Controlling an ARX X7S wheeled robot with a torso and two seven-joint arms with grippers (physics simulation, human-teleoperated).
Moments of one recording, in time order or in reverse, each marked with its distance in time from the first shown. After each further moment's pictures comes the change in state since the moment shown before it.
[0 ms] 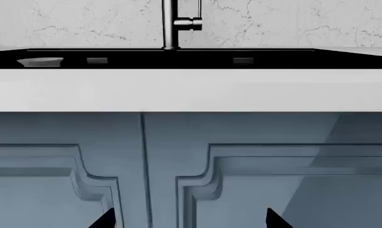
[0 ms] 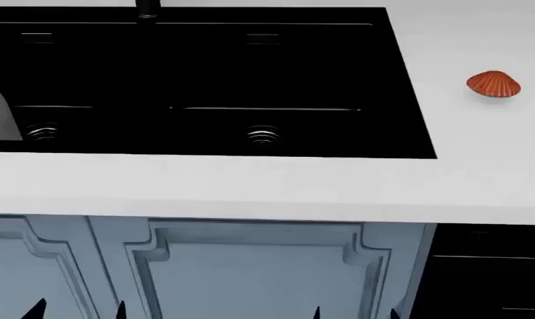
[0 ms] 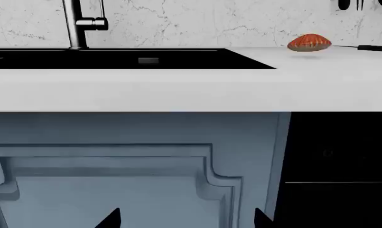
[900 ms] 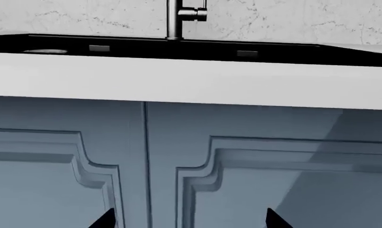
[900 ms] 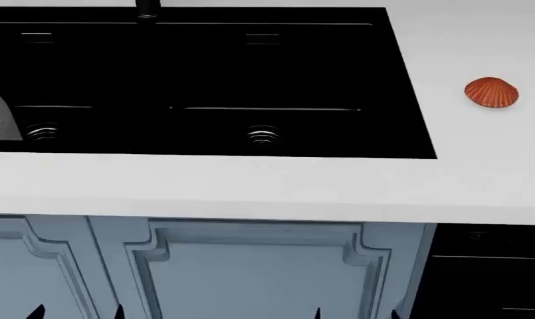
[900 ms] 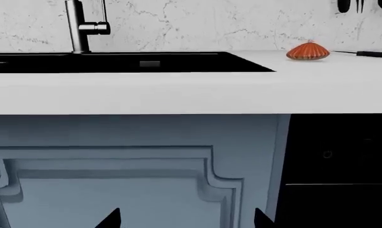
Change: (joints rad) left arm 0.002 -0.157 0.179 0.041 -0.195 -0.040 -0.196; right arm -0.009 0.080 -0.086 0.000 0.084 -0.029 0.079
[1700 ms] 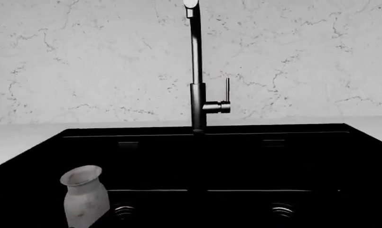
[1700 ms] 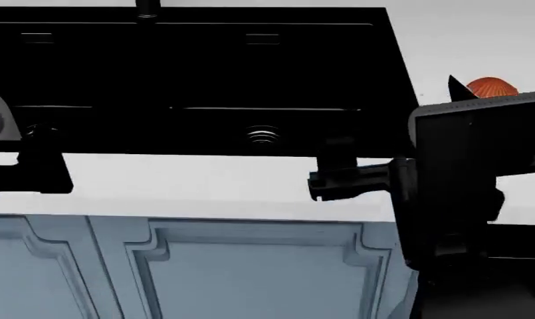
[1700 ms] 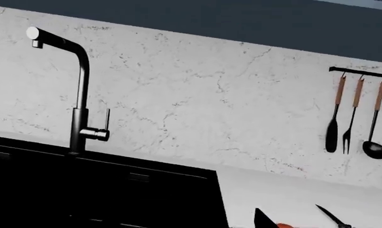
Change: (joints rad) left arm -0.641 -0.169 -0.135 0.372 -0.237 -0.892 -0.081; right arm 0.641 0.222 0.018 -0.520 0.182 0.906 0.011
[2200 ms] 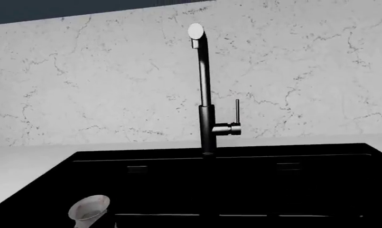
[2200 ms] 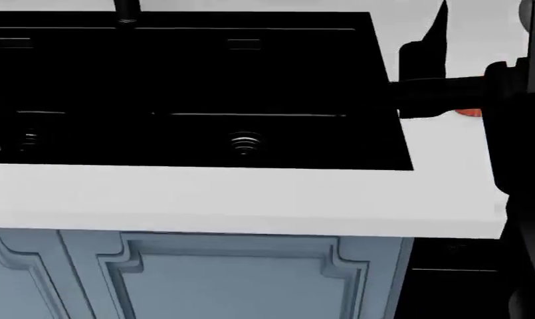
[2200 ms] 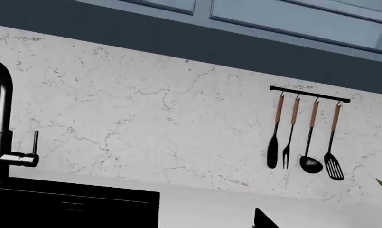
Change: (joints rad) left arm -0.196 -0.086 -0.035 -0.055 -0.039 -0.129 0.030; right arm 0.286 0.093 0.085 0.022 0.034 0.260 -0.005
